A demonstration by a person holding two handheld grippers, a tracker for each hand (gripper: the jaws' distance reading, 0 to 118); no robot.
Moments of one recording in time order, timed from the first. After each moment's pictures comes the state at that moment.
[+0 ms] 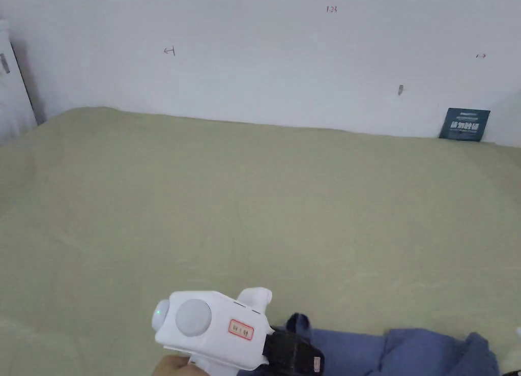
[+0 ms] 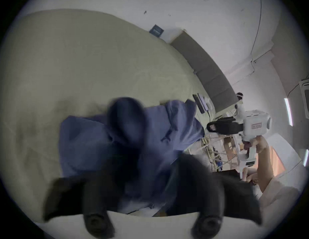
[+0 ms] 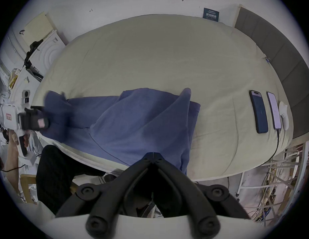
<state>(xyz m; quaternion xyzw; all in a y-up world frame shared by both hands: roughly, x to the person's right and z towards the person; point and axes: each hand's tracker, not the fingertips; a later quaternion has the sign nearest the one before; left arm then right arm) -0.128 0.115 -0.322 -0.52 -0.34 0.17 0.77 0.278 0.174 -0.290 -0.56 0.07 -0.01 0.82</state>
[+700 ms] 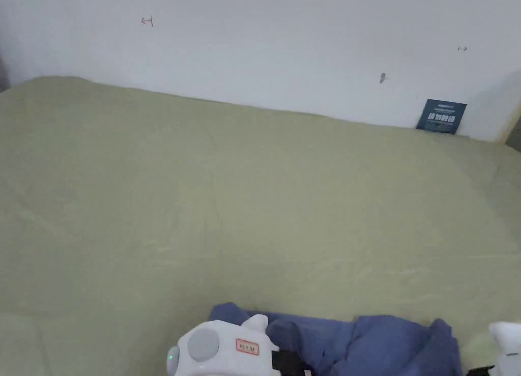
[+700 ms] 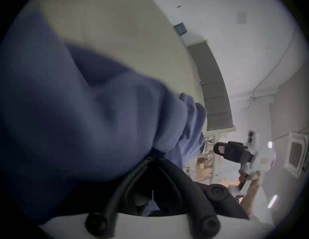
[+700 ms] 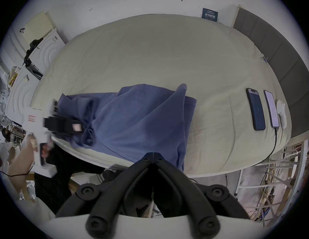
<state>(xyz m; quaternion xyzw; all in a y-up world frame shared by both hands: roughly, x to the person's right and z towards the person) -0.072 0.020 -0.330 -0.55 -0.31 0.39 0.67 0.282 0.178 -0.280 -0.56 0.08 0.00 0.82</state>
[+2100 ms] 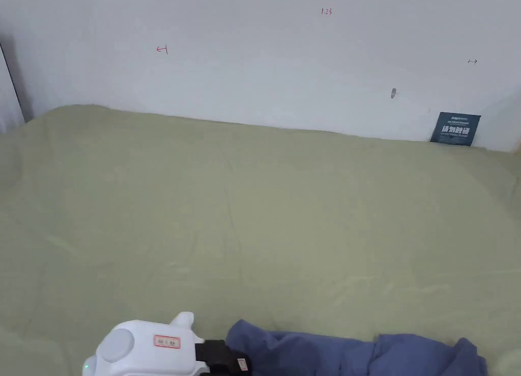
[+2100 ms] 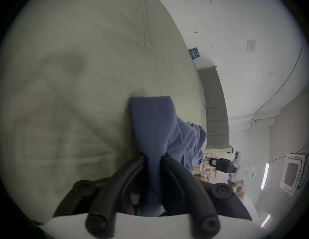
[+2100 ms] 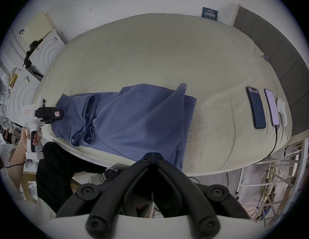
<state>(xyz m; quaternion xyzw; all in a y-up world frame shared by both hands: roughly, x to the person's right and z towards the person) -0.224 0.060 -0.321 -0.51 -0.23 0.43 0.71 0.279 0.177 -0.278 -0.57 0.07 -0.01 0.82</state>
